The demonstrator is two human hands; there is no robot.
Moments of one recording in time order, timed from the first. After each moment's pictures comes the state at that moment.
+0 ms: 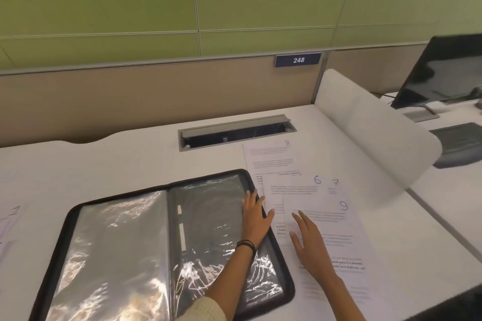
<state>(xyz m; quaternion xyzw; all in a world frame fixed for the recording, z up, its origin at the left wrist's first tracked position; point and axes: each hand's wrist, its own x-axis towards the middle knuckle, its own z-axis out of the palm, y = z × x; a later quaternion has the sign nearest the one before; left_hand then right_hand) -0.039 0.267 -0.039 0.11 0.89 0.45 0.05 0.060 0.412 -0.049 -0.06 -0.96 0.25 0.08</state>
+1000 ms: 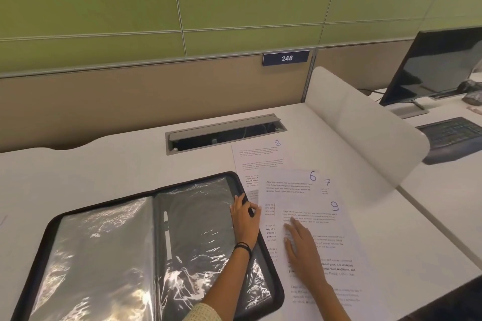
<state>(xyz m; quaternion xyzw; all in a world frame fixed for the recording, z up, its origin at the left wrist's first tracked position) -0.043 0.288 -0.042 0.00 0.85 0.53 0.00 0.063 0.422 -0.066 -0.09 -0.96 0.26 0.08</state>
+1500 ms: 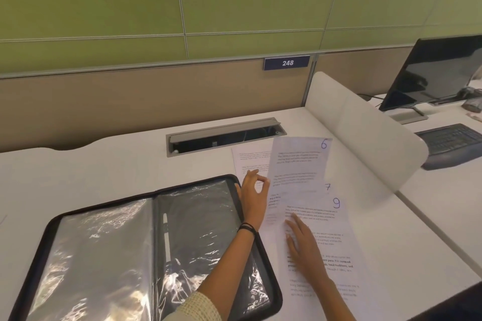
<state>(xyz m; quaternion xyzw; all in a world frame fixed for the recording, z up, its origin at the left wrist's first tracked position) -0.060 0.311 0.034 0.03 0.77 0.63 -0.07 0.050 0.434 -0.062 -0.08 -0.95 0.27 0.11</state>
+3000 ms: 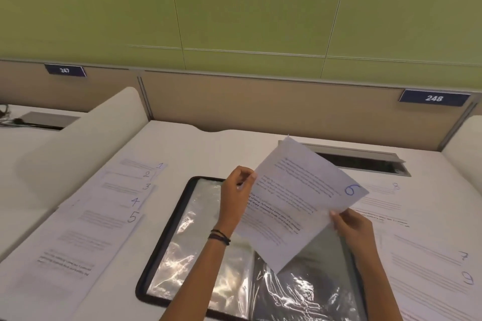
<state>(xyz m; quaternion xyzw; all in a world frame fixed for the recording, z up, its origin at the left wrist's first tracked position) 0.010 0.028 0.125 -0.03 0.76 0.59 -0.25 0.005 0.283 0.090 0.00 -0.77 0.64 0.05</state>
